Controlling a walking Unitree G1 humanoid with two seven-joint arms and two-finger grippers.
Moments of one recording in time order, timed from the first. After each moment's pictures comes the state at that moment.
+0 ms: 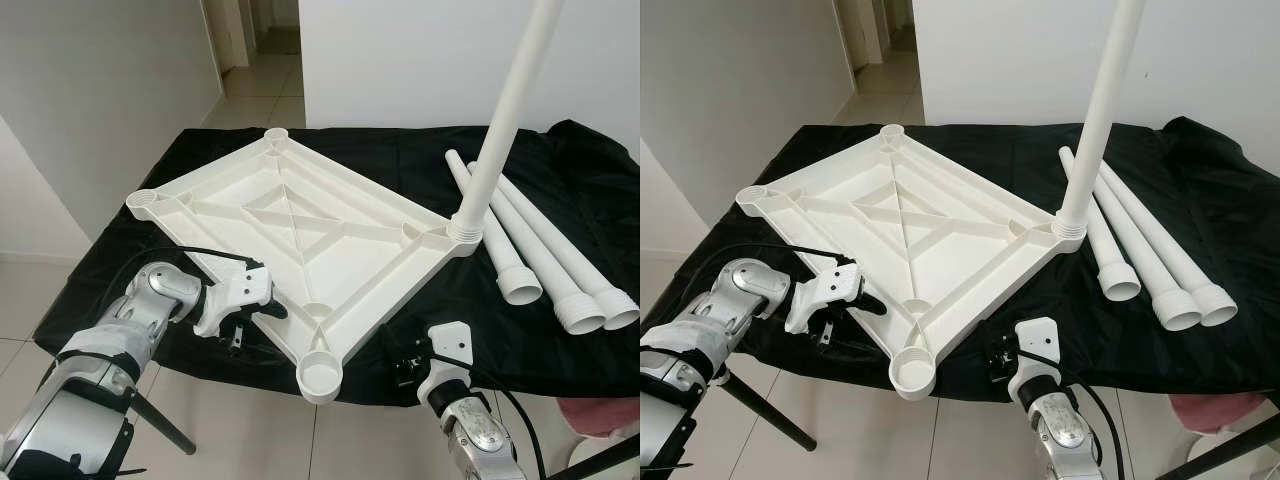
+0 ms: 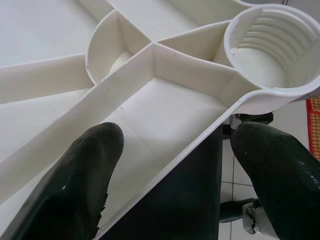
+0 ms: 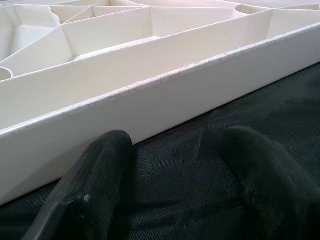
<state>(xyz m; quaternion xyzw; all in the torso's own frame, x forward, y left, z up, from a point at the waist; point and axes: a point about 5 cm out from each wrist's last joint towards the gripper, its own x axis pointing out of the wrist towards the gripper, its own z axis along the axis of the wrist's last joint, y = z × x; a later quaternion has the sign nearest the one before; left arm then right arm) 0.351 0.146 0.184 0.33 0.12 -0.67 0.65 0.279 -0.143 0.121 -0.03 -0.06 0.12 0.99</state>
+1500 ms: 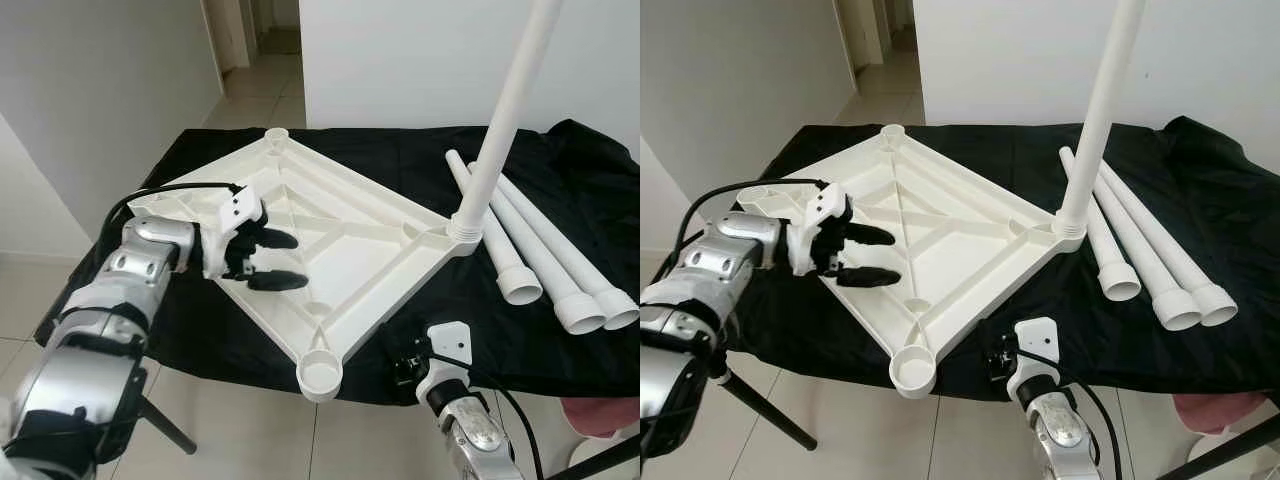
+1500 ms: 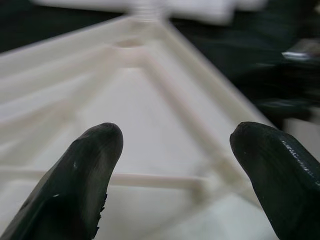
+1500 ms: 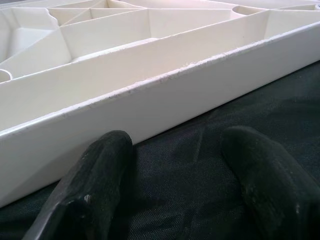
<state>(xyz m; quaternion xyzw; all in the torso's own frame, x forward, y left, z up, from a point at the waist) 0.385 0.136 0.251 0.21 -0.01 -0.56 0.80 0.282 -0.140 0.120 -0.03 -0.07 0.12 0.99</state>
